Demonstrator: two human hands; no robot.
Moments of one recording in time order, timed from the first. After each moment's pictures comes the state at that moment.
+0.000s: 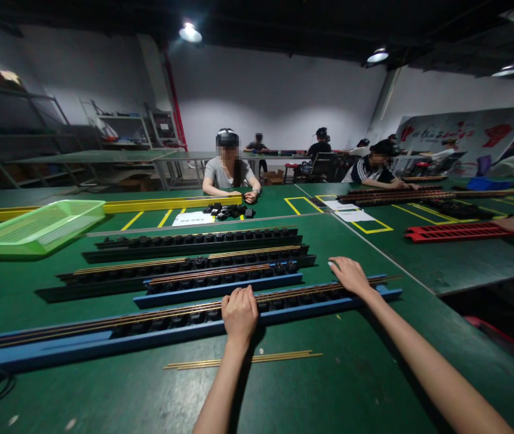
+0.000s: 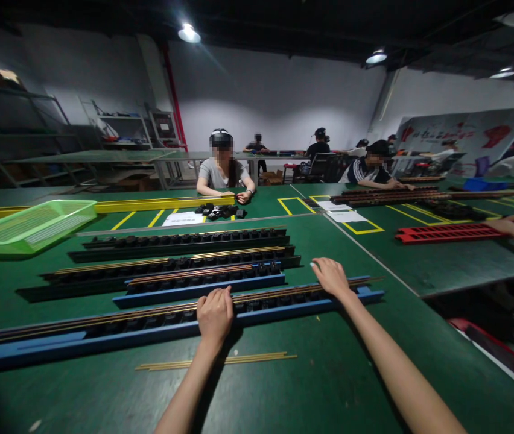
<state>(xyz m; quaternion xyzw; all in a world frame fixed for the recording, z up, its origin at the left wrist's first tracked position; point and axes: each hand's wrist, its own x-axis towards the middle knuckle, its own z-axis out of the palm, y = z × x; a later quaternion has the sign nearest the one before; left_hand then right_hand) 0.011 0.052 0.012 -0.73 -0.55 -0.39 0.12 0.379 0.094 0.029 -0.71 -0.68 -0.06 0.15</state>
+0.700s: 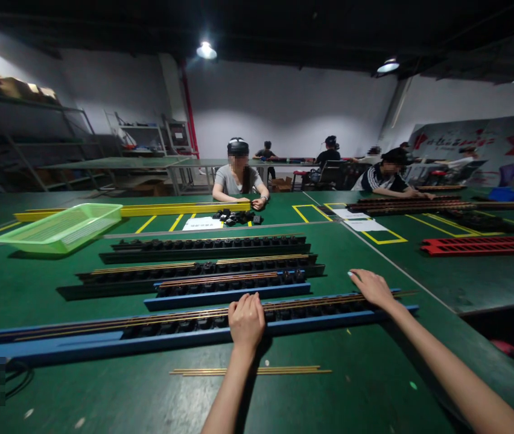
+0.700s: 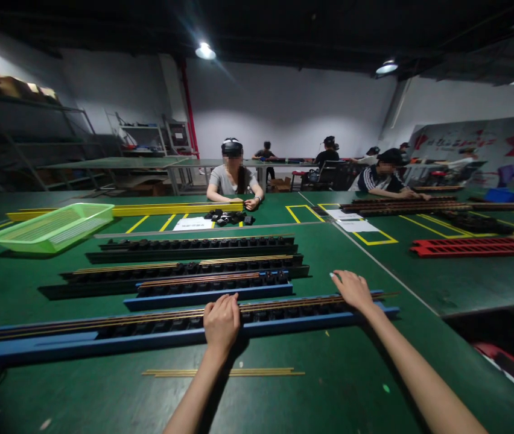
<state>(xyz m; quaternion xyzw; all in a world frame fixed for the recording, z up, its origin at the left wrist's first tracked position) 0.011 0.054 0.009 -0.72 -0.54 -0.41 0.15 0.417 0.097 0.020 -0.76 -0.64 -0.03 0.11</state>
